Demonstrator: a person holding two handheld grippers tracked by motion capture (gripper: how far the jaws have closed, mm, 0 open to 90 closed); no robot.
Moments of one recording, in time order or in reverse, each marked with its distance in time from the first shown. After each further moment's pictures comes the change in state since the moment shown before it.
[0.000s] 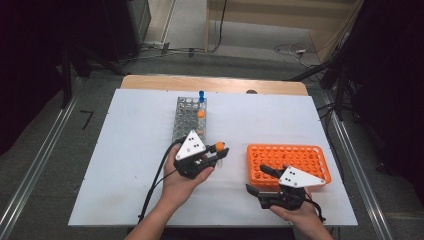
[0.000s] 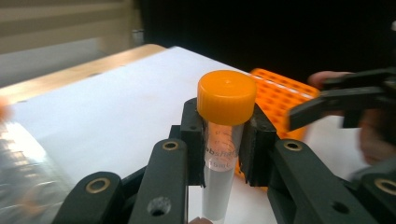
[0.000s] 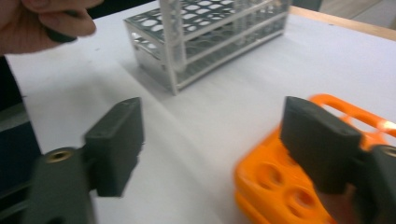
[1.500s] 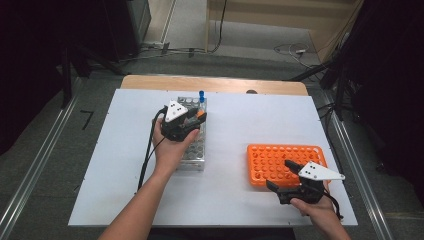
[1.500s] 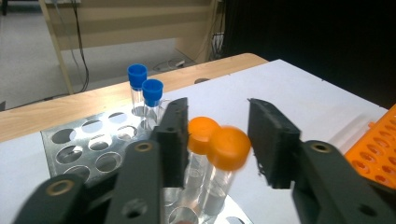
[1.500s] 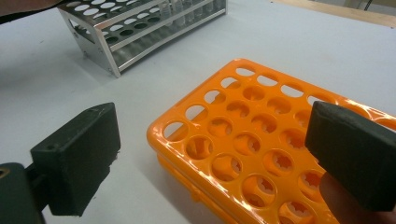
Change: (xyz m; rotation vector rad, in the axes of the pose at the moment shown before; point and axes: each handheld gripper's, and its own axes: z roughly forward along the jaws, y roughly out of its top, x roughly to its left) left arm 0.081 0.011 0.023 -0.015 0.262 -0.084; right arm -0.041 -0.016 -0.021 0.030 -0.101 0.068
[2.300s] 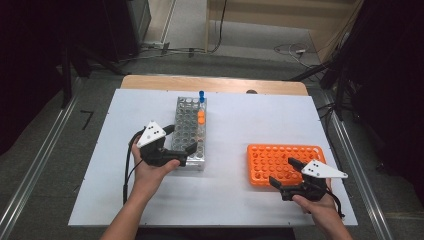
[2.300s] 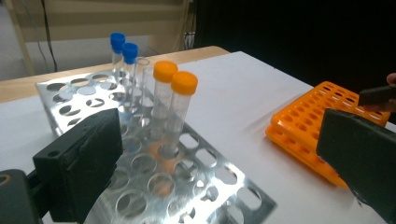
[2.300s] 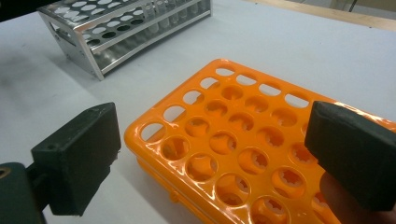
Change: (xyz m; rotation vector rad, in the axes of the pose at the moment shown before) left arm -0.003 -0.034 -0.080 -0.002 -0.122 -0.024; right arm -0.010 -0.002 0.000 -0.012 -0.037 0.009
